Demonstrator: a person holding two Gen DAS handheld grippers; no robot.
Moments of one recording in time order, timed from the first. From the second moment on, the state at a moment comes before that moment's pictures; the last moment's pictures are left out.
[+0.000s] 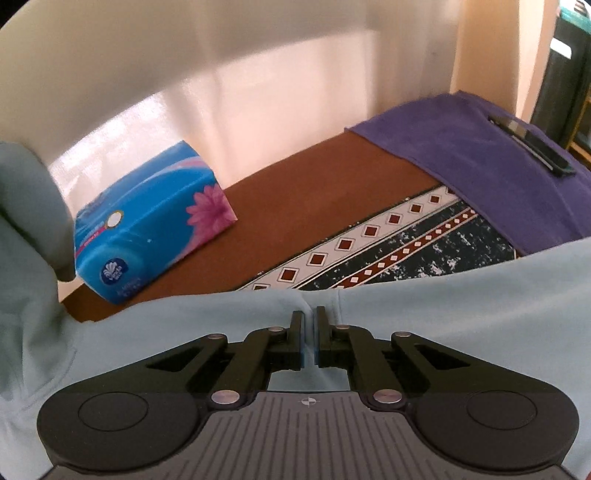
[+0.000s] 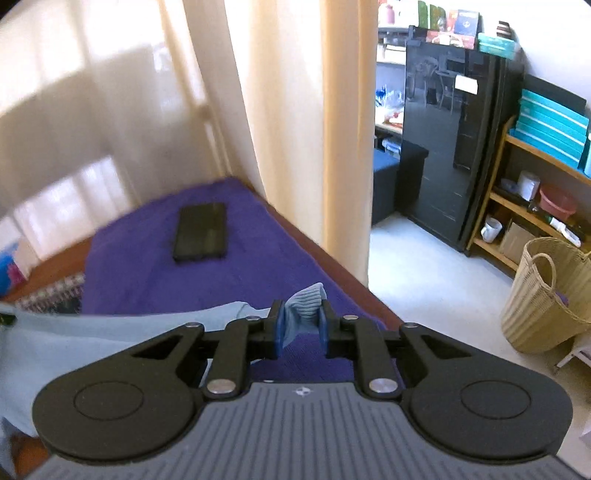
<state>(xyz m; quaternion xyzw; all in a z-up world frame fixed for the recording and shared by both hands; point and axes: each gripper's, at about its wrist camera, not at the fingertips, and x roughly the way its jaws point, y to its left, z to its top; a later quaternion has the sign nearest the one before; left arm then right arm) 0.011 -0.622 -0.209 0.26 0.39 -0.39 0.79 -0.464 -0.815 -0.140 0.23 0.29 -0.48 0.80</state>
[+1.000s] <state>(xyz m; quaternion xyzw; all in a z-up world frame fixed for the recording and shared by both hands) -0.072 -0.595 -0.201 0.26 0.41 -0.45 0.75 -0.475 -0.820 -0.192 0.36 0.29 -0.51 0.73</state>
